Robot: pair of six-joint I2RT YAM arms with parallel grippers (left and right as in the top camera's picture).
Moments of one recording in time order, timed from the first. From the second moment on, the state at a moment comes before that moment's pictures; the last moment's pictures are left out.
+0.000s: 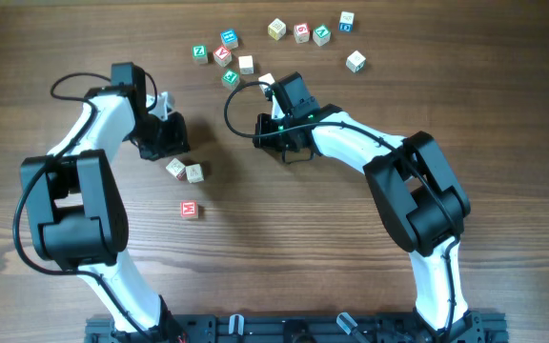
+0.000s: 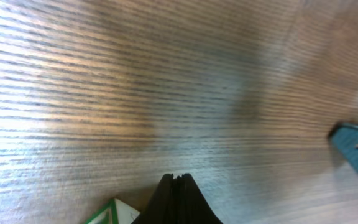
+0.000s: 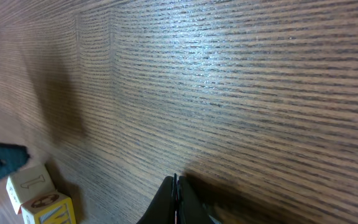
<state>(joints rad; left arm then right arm) 0.09 2.00 1.32 -0.83 0.36 -0.17 0.56 2.20 1.42 -0.24 -0.40 0.65</state>
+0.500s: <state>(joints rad) 0.09 1.60 1.51 -1.22 0.33 -0.21 0.56 2.20 1.42 -0.24 -0.40 0.65</state>
